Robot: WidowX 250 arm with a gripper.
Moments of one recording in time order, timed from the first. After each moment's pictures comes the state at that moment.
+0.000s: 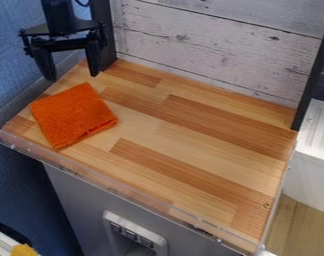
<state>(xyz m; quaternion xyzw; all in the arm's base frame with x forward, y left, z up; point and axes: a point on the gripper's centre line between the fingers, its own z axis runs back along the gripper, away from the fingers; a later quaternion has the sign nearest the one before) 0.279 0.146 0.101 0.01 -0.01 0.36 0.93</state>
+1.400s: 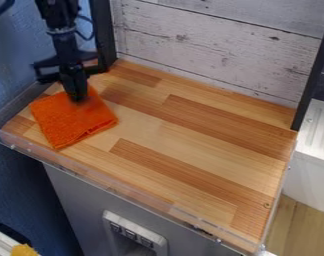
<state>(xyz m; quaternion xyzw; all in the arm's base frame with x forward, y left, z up) 0.293 0.162 0.035 -0.01 0.02 0.39 0.92</state>
